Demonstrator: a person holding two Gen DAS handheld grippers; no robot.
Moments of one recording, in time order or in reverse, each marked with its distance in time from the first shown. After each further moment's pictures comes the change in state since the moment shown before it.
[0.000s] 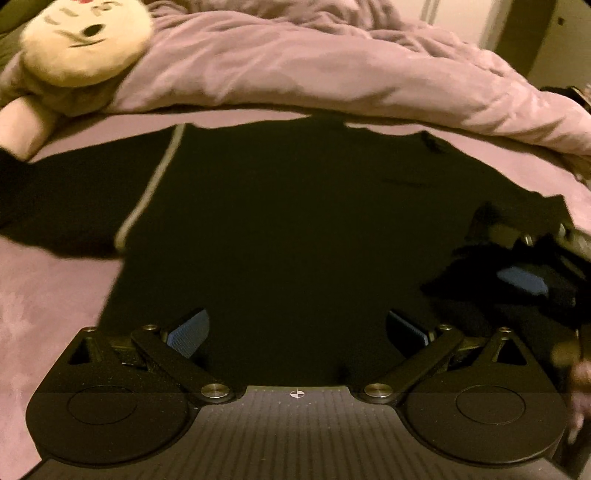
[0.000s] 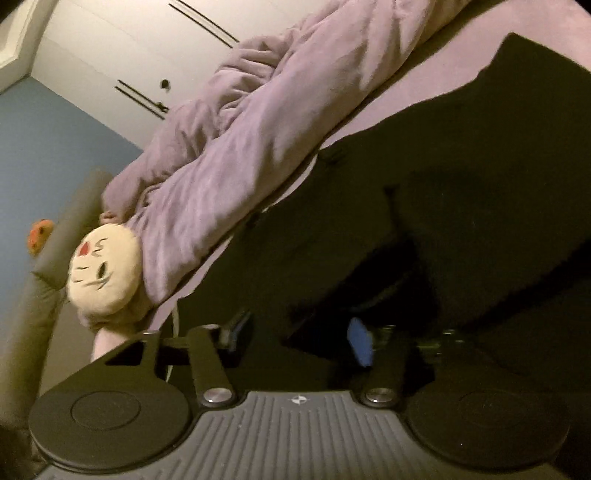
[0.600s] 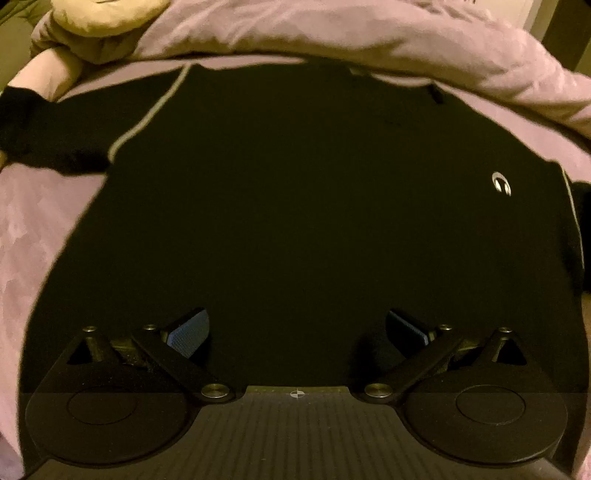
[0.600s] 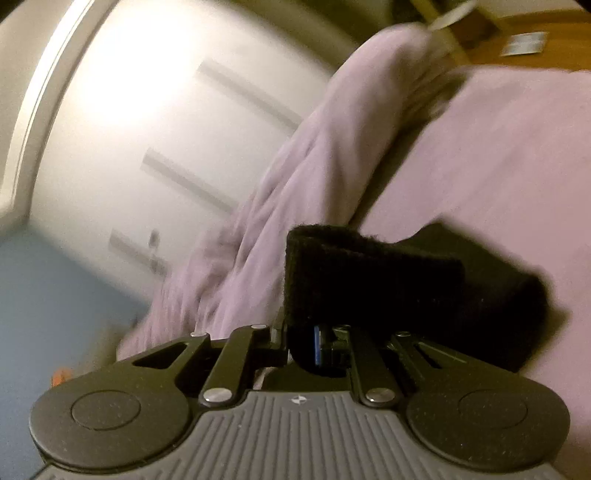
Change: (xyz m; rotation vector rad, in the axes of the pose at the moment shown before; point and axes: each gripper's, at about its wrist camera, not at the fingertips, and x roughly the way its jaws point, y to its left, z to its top) left arm 0.004 -0.053 -0.043 -0.121 0.092 0.127; right arm -0.149 -0.106 0.127 0.167 -0.367 0.024
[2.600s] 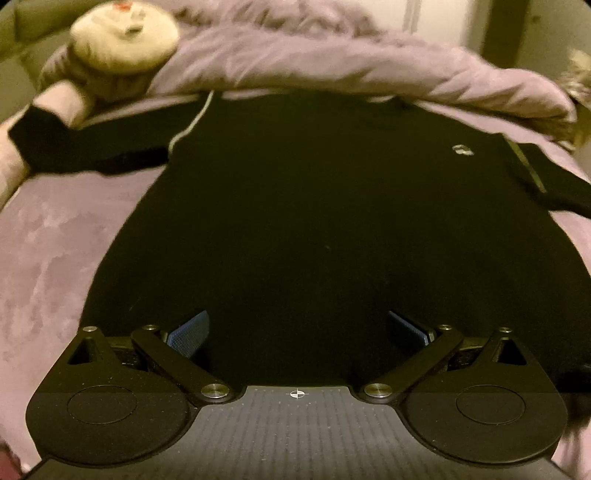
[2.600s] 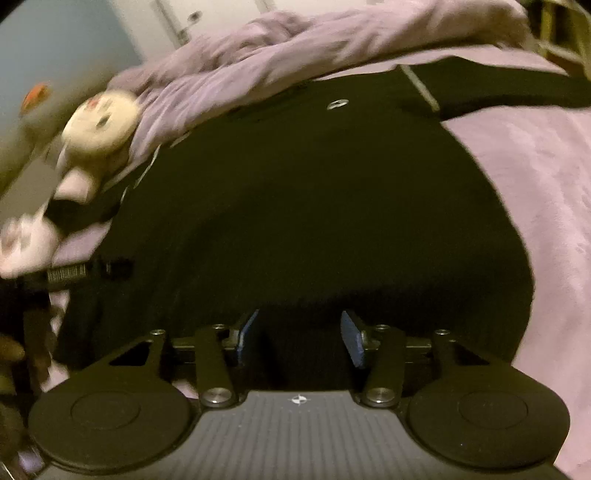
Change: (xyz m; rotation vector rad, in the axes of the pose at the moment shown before) left arm -0.046 0.081 -0.108 0.129 -0.178 -0.077; right arm -0.175 0.044 -0.287 -0.508 0.405 -0.238
